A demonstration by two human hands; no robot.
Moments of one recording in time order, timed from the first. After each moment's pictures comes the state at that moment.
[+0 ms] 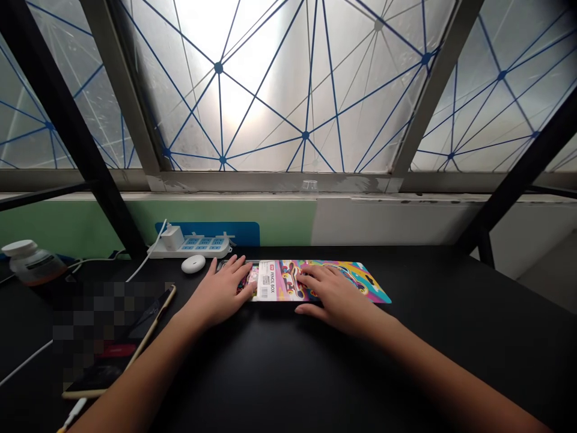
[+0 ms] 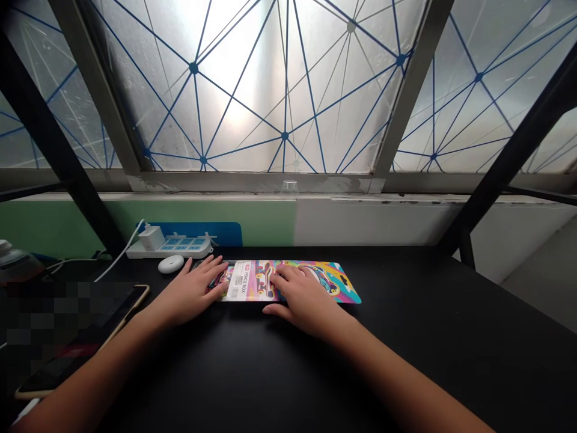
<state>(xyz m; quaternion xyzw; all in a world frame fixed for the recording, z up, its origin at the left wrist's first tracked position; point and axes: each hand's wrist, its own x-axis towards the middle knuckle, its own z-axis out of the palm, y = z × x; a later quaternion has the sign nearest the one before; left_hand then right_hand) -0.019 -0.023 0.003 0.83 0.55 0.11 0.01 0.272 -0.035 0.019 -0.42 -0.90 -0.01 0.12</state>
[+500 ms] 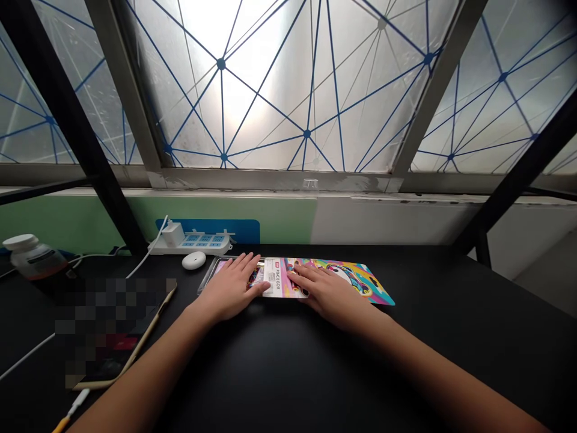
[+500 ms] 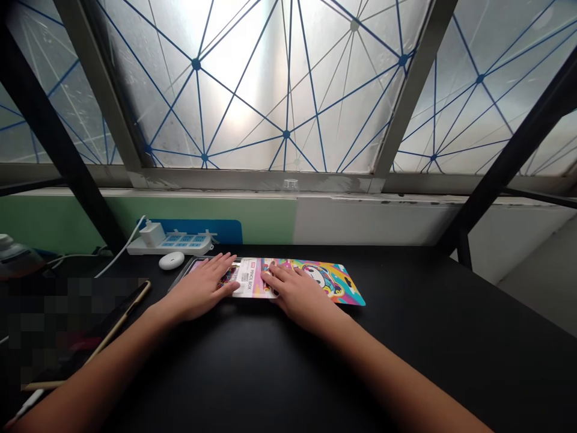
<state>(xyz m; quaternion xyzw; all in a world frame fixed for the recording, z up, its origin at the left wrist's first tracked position) -0.004 -0.018 -0.002 0.83 0.55 0.11 0.06 0.269 -0.030 0.008 -0.40 -0.91 -0.04 0.07</state>
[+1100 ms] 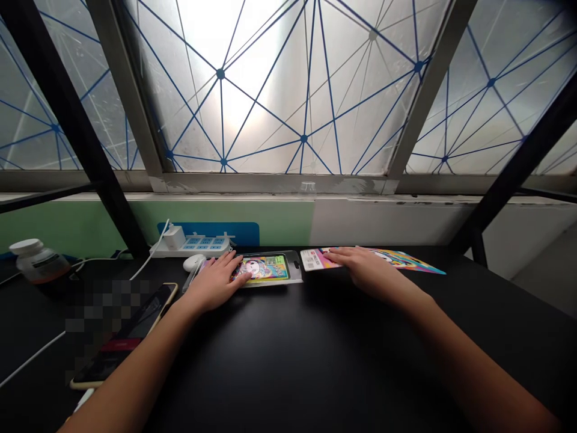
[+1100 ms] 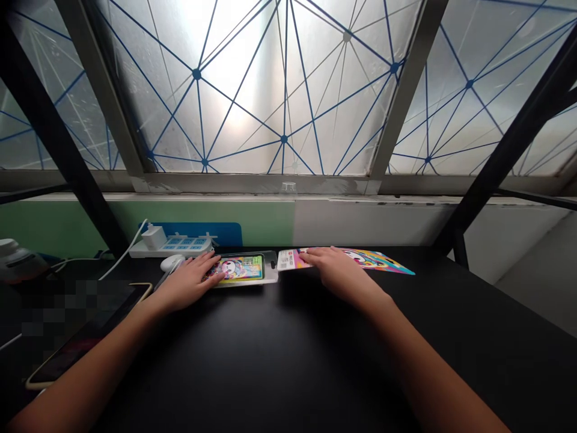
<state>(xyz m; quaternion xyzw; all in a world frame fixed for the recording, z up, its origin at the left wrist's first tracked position) -0.033 -0.007 0.002 0.79 0.61 0.10 0.05 0.339 -0.004 0.043 -0.46 -0.88 -0.12 0.09</state>
